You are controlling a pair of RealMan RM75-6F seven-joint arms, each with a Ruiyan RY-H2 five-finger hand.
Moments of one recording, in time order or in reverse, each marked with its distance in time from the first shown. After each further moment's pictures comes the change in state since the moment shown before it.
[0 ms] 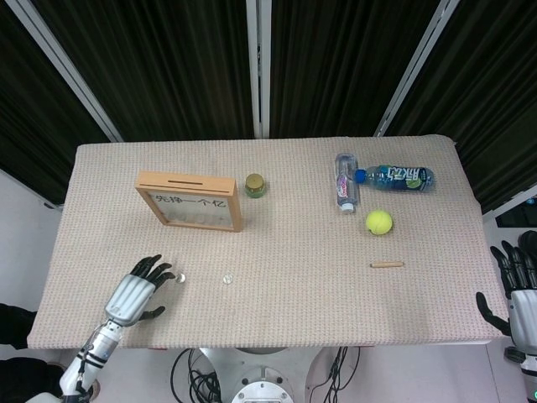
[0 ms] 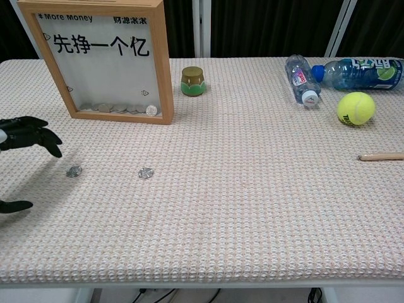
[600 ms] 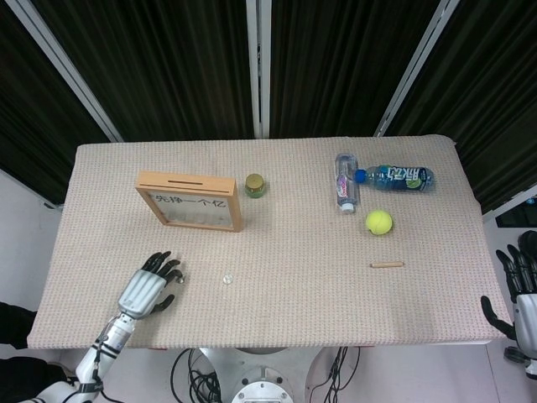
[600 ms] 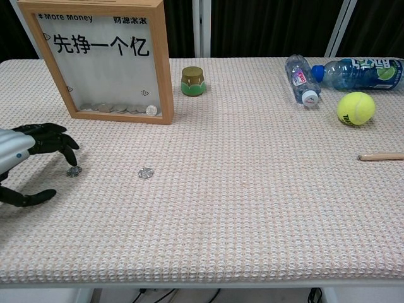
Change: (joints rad) left arm -0.044 -0.087 -0.010 0.092 -0.050 -0.045 0.009; right arm -0.017 0.002 -0.006 0.015 0.001 0.011 0.017
